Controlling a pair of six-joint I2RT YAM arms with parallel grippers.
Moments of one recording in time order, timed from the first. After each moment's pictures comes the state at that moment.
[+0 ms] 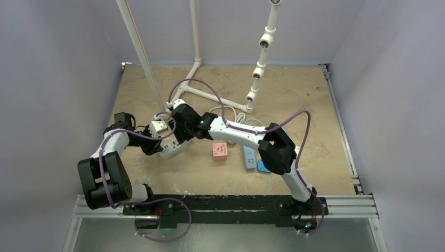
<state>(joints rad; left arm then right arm) 0.30 1.36 0.72 -0.70 0.72 1.22 1.07 2.16 1.83 -0.48 0.19 0.35</state>
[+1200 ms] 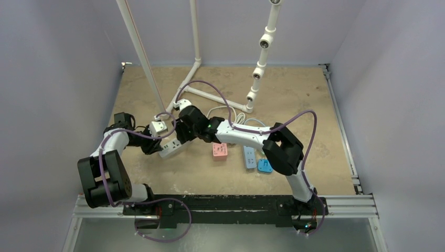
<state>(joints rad) 0.31 1.38 0.72 -0.70 0.72 1.26 1.05 2.09 1.62 -0.25 0.14 0.37</state>
